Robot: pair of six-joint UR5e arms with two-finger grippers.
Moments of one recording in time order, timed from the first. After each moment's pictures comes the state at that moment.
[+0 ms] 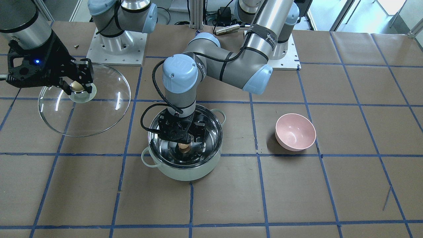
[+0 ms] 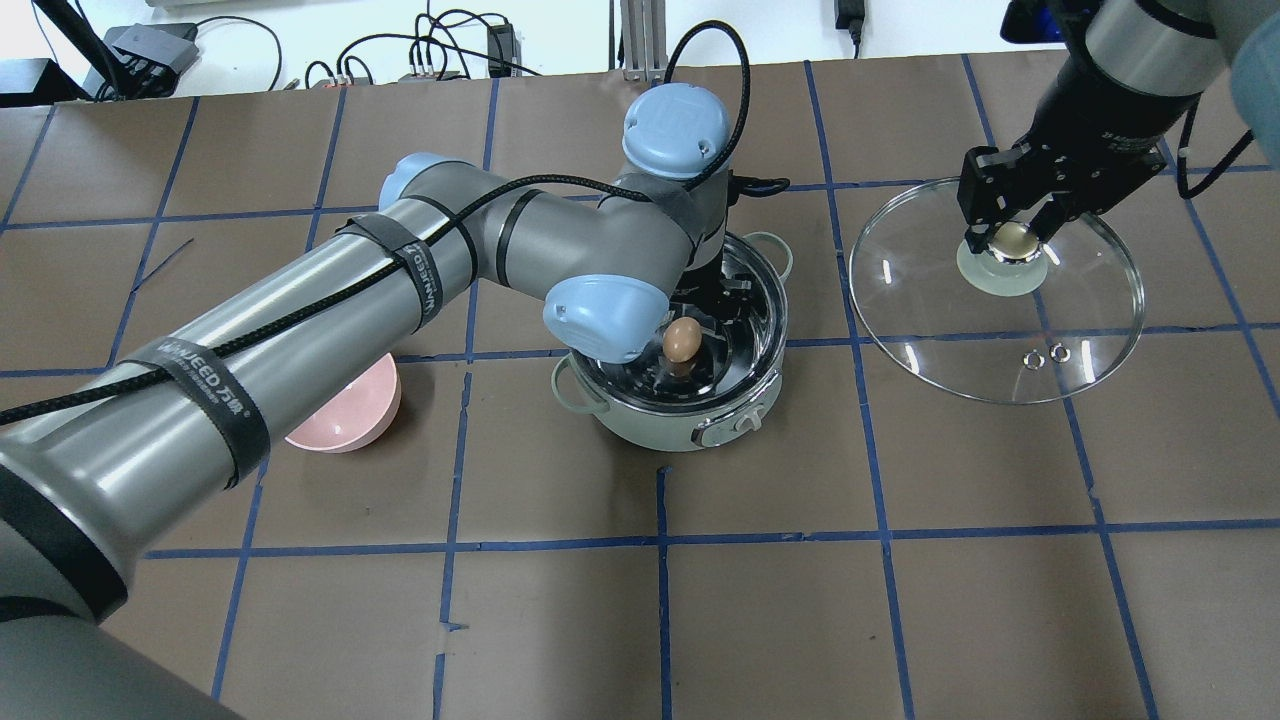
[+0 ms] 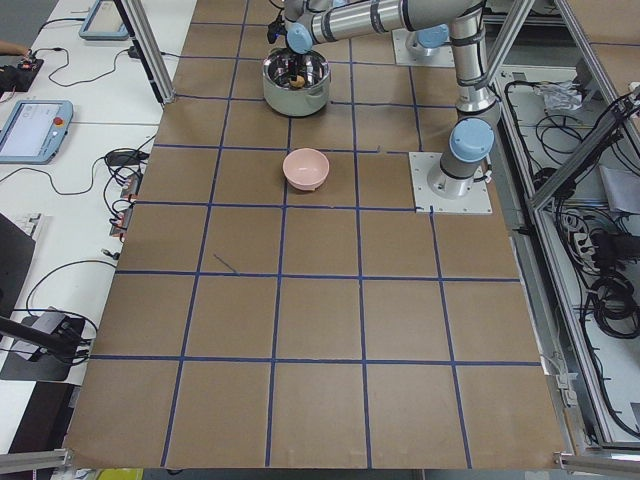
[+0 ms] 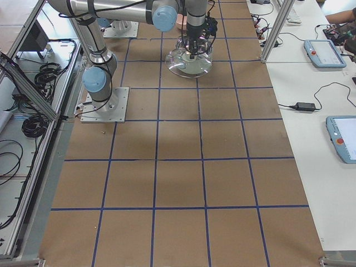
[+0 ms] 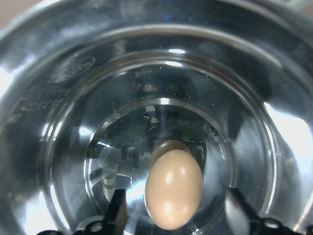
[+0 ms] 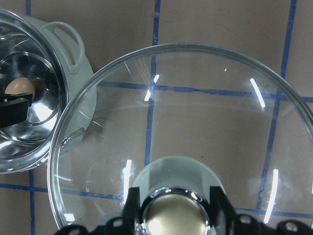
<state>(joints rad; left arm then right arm) -2.02 -2.03 -1.56 -1.06 1.58 -0.26 1.43 -1.58 1.61 -1.57 -1.51 -0.23</state>
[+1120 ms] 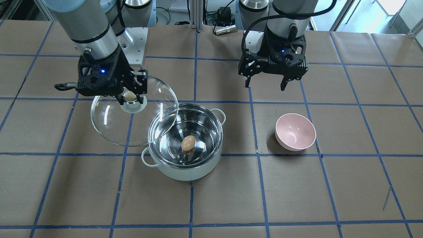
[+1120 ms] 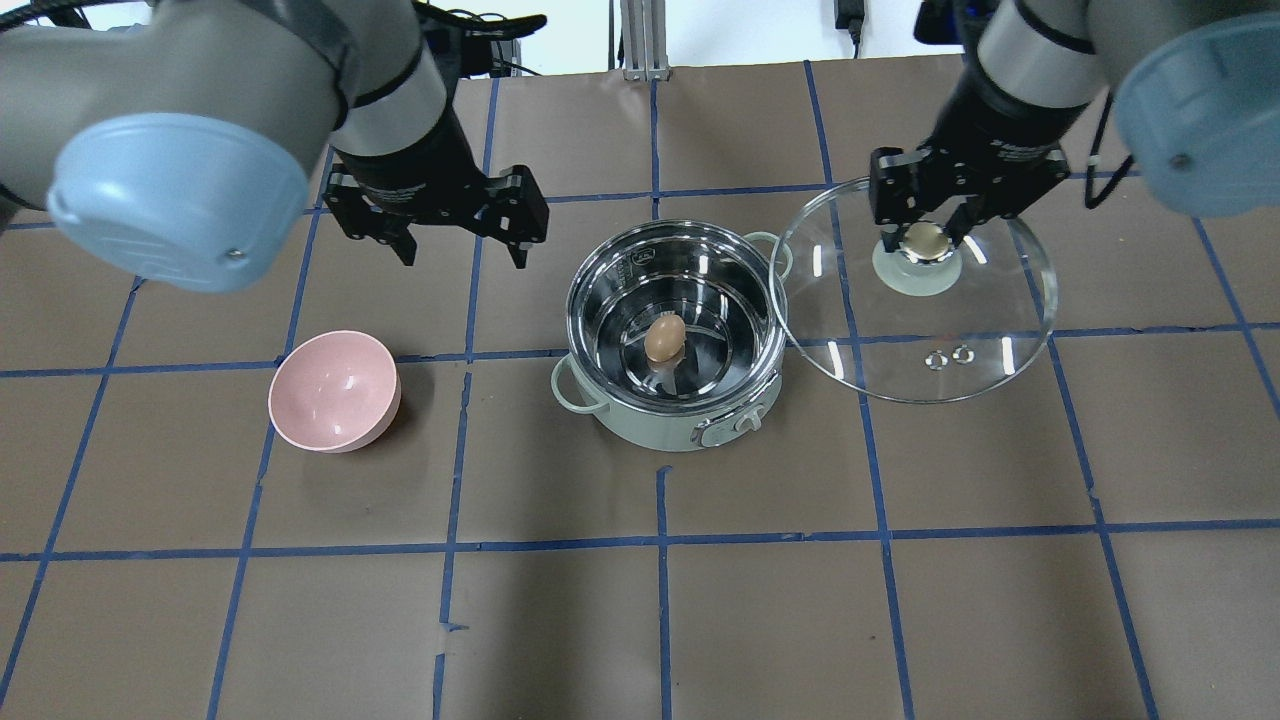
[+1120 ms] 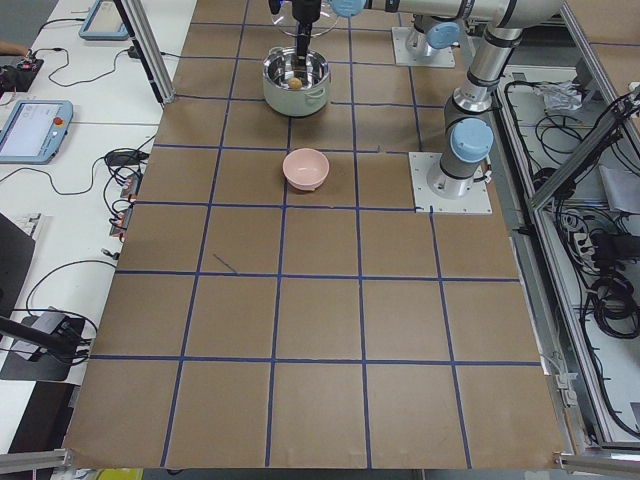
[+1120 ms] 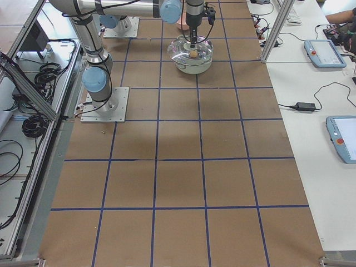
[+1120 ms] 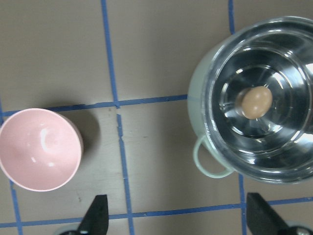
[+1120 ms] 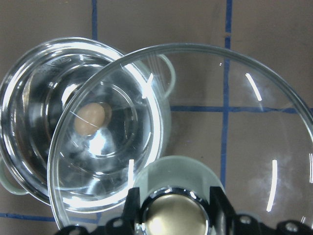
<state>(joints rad) -1.67 -1.58 -1.57 -1.49 1.58 0.02 1.70 -1.49 1.61 -1.76 -1.46 0.12</state>
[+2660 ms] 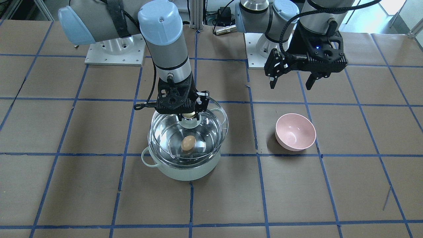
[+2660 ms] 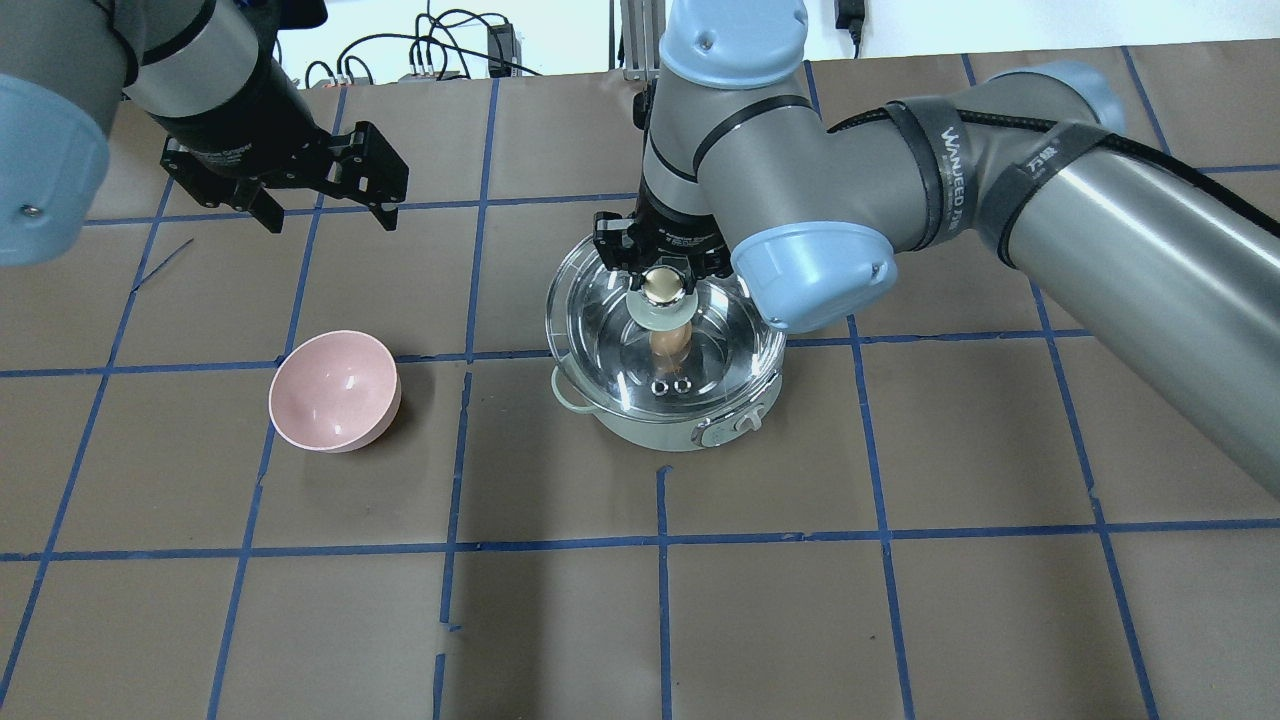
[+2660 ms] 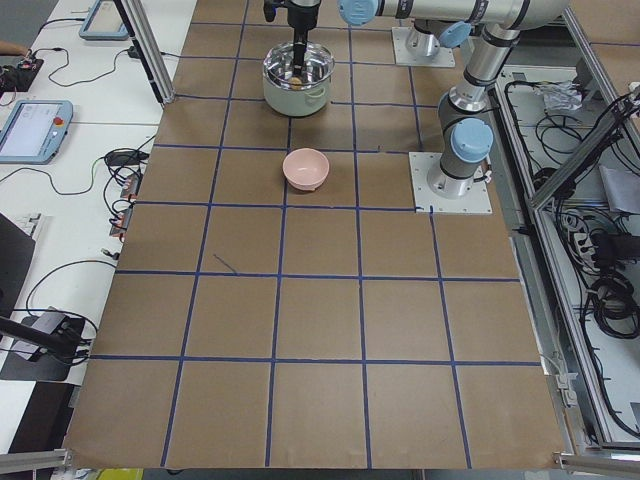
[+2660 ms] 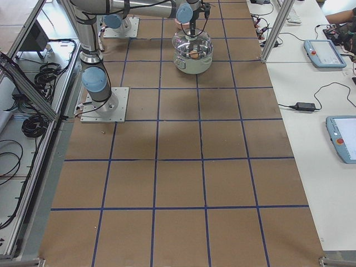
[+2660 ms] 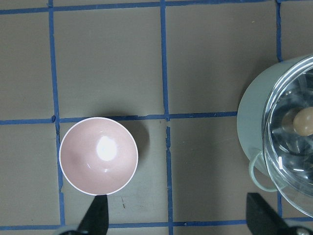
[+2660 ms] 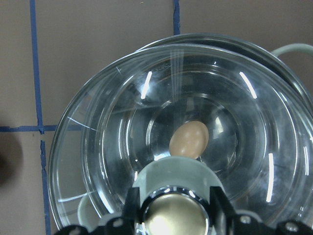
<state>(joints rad) -1.57 -1.54 -1.58 -1.49 1.58 0.02 1.92 -1.34 1.63 -2.01 -1.46 0.38</state>
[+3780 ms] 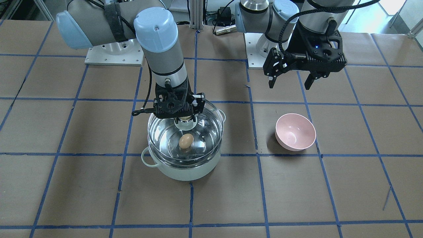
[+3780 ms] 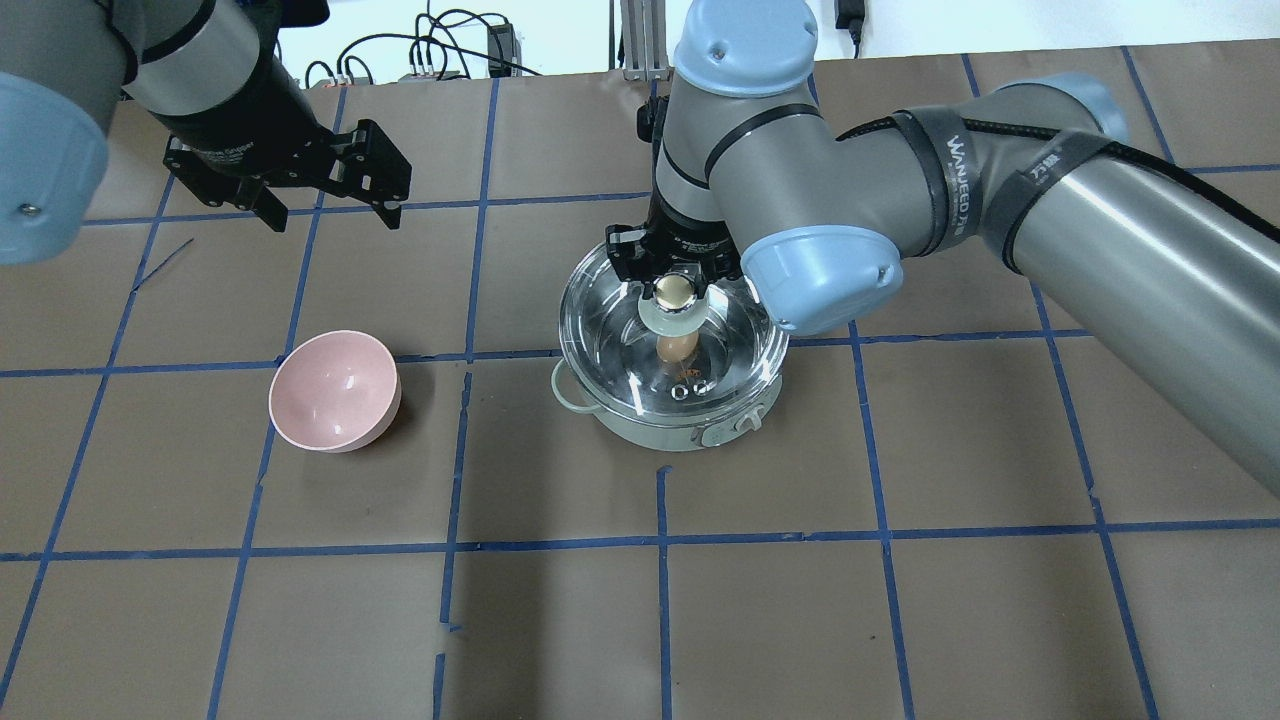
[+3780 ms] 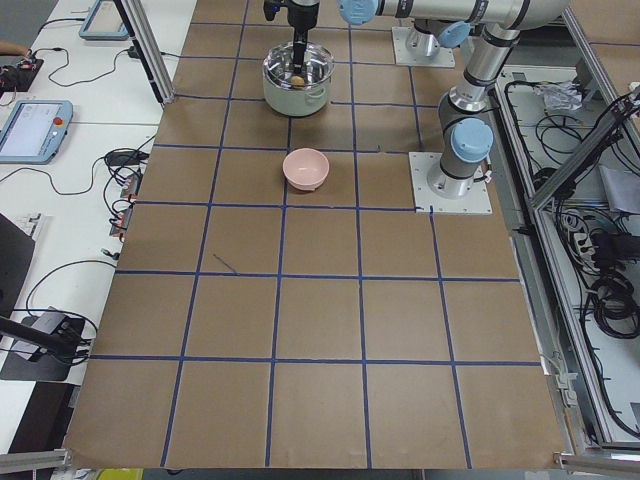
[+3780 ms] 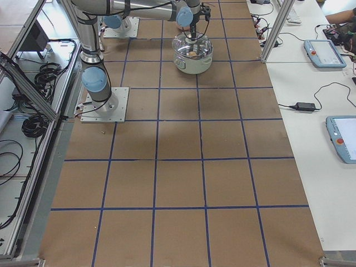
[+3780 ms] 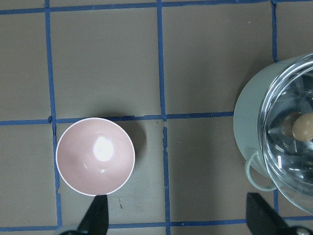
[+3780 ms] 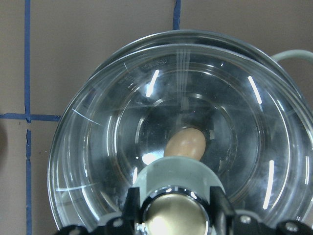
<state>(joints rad) -1.58 -1.54 -1.57 -1.49 1.57 0.02 1.90 -1.34 1.65 -2.01 -1.46 0.29</state>
